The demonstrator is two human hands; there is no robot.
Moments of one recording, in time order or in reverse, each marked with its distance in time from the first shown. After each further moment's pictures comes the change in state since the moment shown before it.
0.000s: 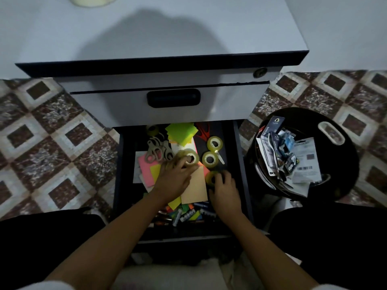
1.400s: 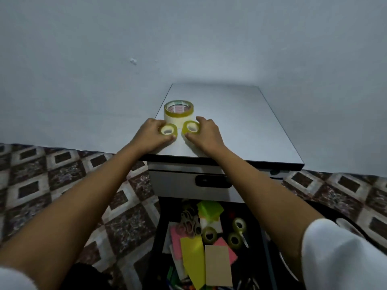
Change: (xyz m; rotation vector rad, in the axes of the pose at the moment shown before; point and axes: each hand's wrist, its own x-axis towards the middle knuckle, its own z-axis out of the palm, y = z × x) left_hand -0.007 -0.101 -0.341 -0.361 0.575 -0.359; right_hand 0.093 -0.236 -0.273 0.384 0.337 -0.447
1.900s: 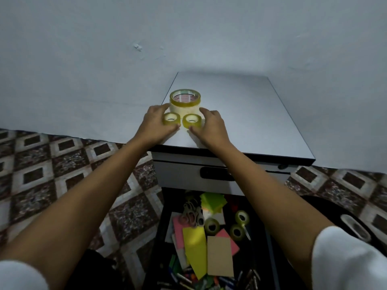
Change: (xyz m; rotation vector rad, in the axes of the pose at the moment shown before) left_hand 0.003 -0.016 0.013 -0.092 0.077 -0.040; right_hand -0.006 0.000 0.009 0.000 0.022 -0.042
